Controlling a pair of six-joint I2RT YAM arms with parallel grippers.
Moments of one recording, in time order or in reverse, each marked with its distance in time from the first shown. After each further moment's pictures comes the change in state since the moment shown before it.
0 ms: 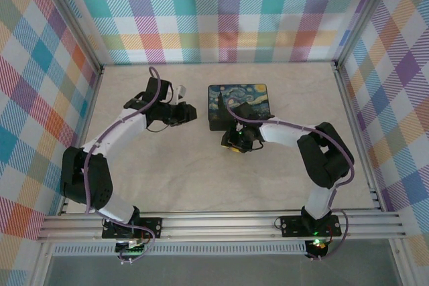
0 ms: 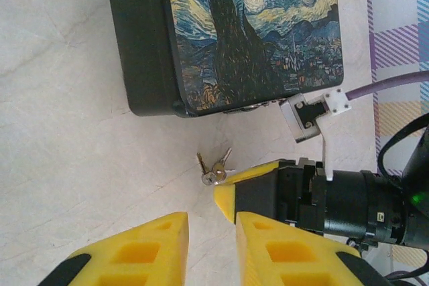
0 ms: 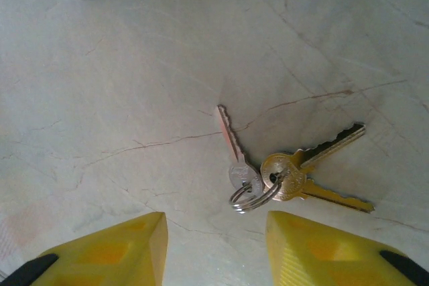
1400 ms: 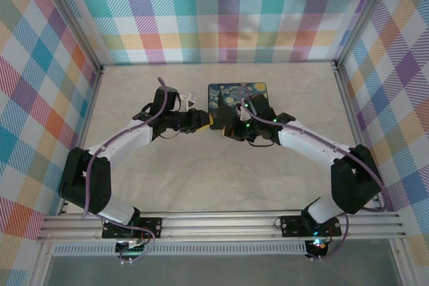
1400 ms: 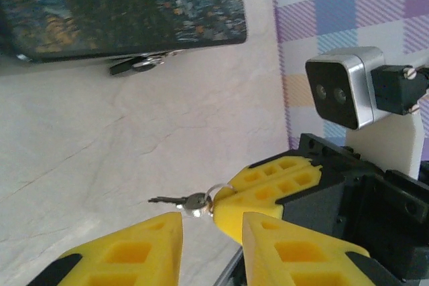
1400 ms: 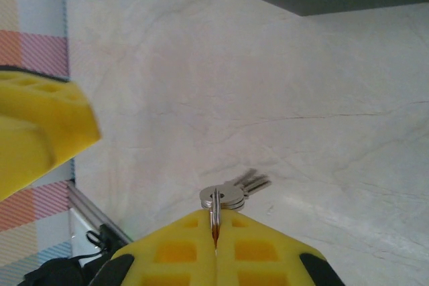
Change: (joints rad) left arm -0.092 -0.027 -0.178 0.366 0.223 -0.240; right arm -0.009 -0.300 -0.026 0.040 -0.130 -0.066
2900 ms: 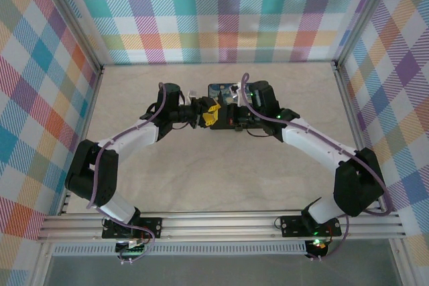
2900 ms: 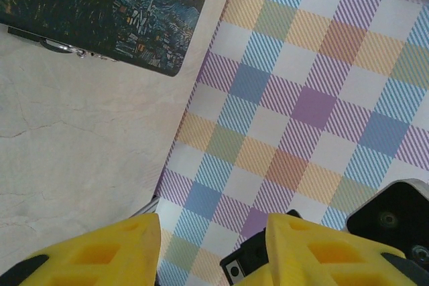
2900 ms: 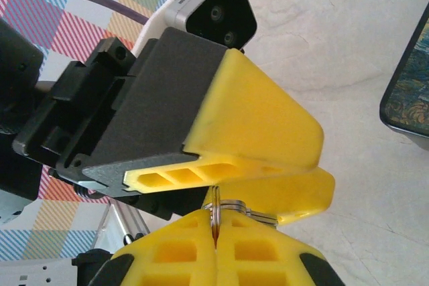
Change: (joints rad) left arm -0.026 0.077 -0.013 0.345 0.011 -0.786; right arm -0.011 -0.016 0.045 0.249 -0.118 -0.135
